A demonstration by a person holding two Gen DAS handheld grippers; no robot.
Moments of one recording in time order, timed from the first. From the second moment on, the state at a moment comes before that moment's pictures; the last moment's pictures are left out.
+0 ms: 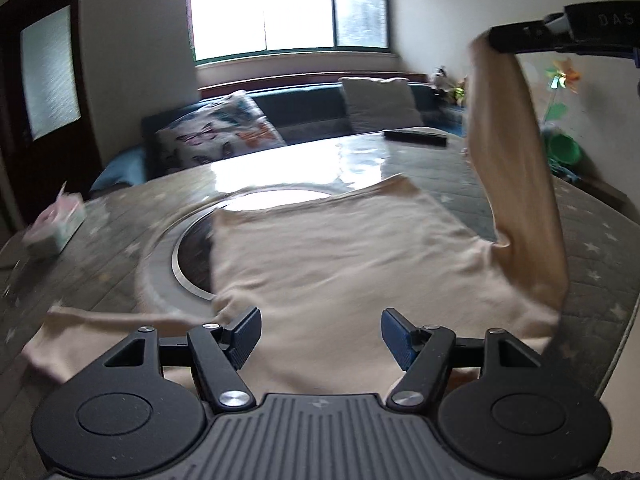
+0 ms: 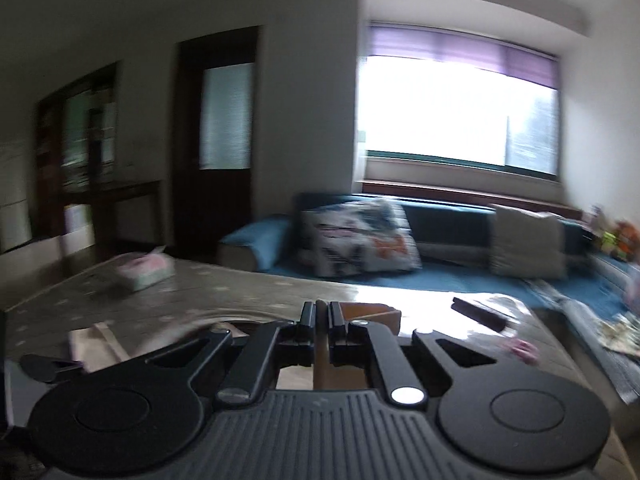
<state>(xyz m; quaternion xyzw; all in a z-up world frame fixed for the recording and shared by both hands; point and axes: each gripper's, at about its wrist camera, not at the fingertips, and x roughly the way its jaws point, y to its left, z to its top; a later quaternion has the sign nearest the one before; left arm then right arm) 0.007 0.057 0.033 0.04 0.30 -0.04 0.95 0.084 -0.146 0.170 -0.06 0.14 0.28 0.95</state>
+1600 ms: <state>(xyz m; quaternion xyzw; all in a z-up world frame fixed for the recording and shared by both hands) -0.003 0.085 0.035 -0.01 0.33 -0.01 0.94 0.103 -0.154 0.054 -0.13 0.34 0.34 0.87</state>
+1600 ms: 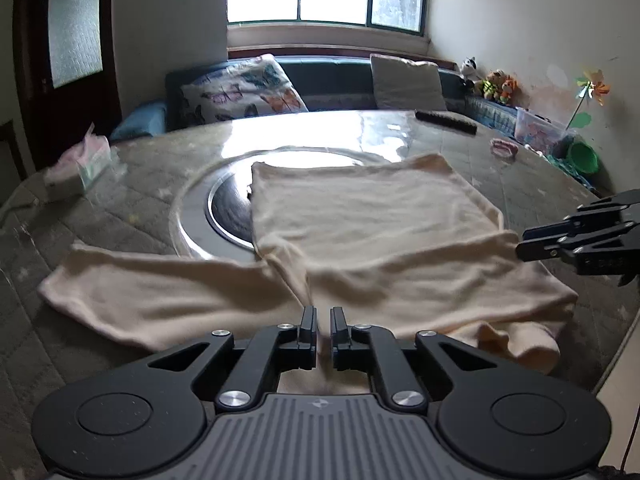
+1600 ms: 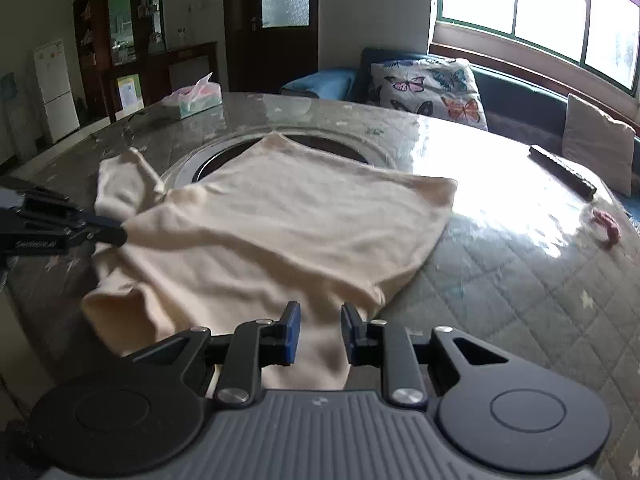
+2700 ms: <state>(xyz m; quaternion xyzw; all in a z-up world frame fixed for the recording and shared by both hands) 0.043 0.080 0.012 -0.01 0.34 -0.06 0.94 0.100 -0.105 0.031 -0.15 0.33 0.36 0.86</state>
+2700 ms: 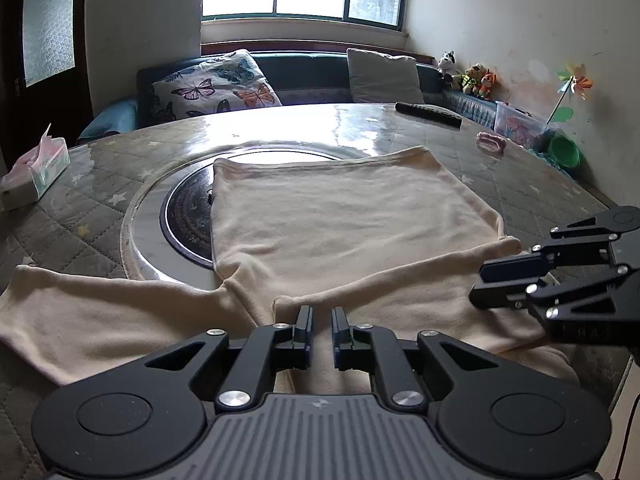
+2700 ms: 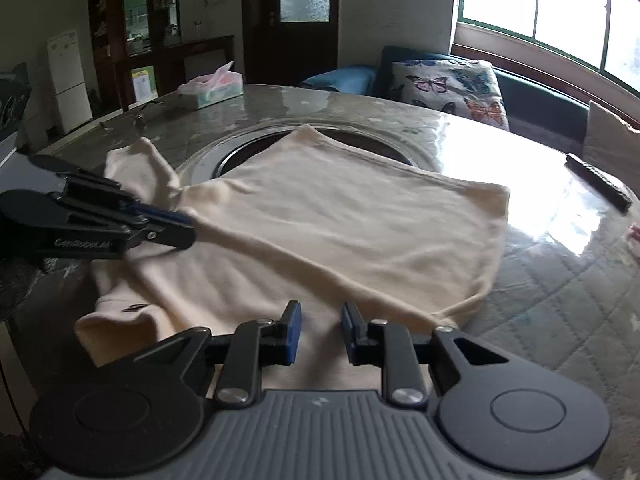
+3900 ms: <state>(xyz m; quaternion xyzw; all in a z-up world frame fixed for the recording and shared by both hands) -0.001 0.187 0.022 -0.08 0.31 0.15 0.93 0.072 -0.023 0.034 -0.19 0.31 0.48 0.80</state>
